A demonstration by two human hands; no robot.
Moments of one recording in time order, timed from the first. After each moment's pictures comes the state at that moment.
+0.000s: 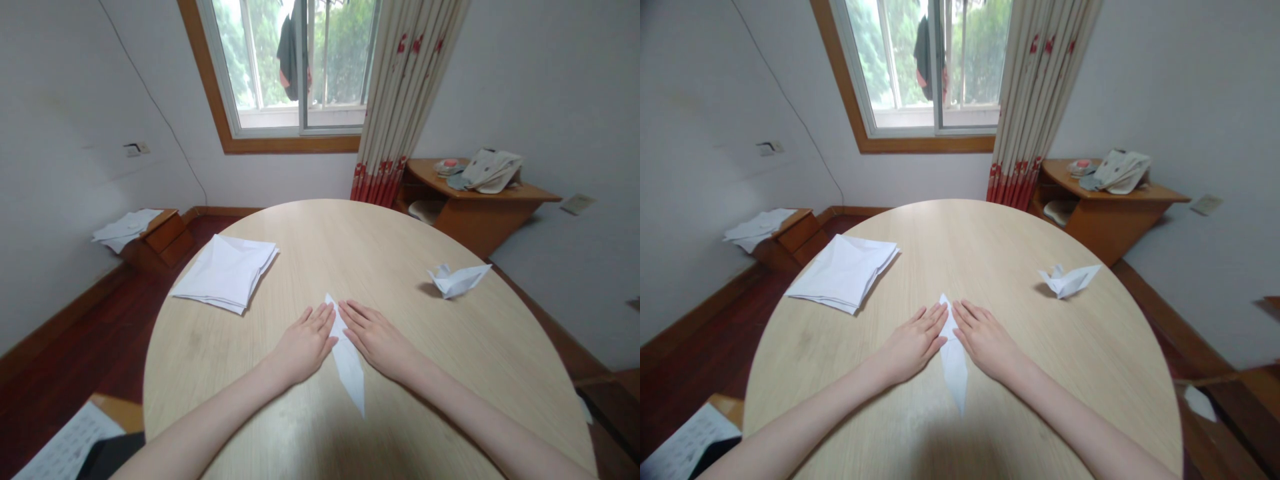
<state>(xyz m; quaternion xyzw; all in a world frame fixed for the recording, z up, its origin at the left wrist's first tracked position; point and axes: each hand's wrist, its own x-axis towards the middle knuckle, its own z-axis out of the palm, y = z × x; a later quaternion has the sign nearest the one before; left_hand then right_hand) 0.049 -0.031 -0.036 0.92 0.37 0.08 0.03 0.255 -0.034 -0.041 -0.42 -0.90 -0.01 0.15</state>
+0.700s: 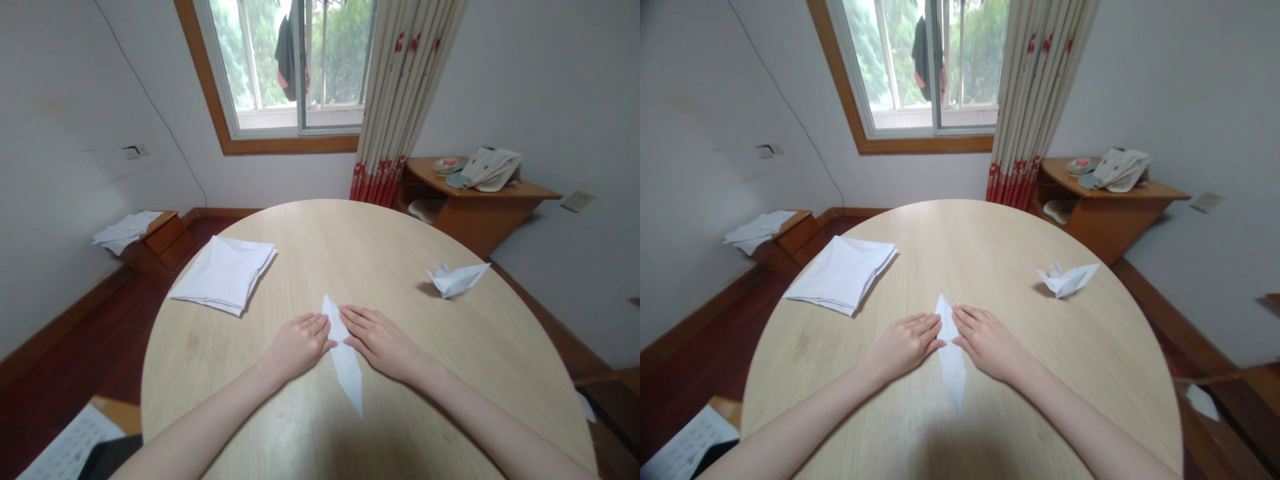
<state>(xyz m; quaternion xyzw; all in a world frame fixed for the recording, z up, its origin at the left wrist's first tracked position) 0.043 -0.027 -0.035 0.93 0.27 0.22 -0.12 0.263 -0.037 -0.032 -0.39 -0.90 0.04 0.18</state>
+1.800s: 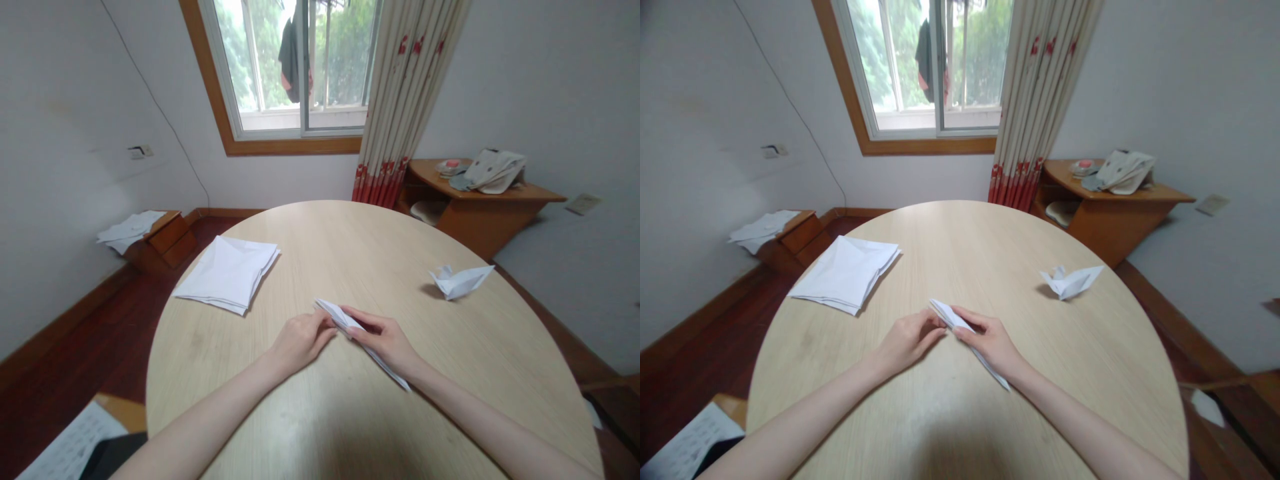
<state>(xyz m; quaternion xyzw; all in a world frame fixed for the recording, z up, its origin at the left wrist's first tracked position) 0.042 -0.026 -0.028 0.86 0.36 0.32 0.15 0.250 -0.039 -0.030 -0.45 -0.63 0.49 0.41</state>
